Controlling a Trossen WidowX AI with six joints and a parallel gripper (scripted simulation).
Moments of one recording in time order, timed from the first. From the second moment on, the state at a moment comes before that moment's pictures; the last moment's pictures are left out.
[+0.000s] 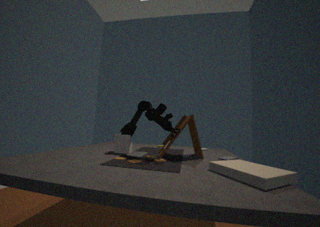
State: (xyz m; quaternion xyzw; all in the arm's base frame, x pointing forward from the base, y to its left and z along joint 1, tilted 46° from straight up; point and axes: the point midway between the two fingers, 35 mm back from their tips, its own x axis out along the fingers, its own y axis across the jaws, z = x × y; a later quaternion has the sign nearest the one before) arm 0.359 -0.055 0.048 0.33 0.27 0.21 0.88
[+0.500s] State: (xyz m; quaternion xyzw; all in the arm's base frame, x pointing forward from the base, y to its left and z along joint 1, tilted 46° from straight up) arm 0.358 -0.050 0.054 0.33 0.27 0.21 0.88
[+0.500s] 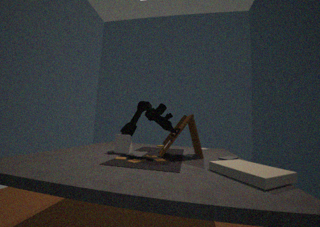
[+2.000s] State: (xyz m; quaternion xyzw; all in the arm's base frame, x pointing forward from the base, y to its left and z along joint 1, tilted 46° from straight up) arm 0.353 -0.033 0.070 0.34 0.27 0.21 0.88
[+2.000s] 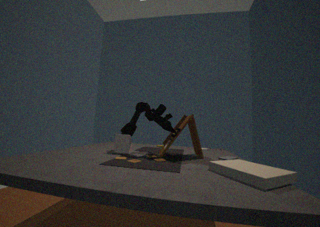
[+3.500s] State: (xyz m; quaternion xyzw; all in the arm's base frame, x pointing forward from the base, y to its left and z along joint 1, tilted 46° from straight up) arm 0.325 -0.057 0.077 0.34 0.27 0.20 0.88
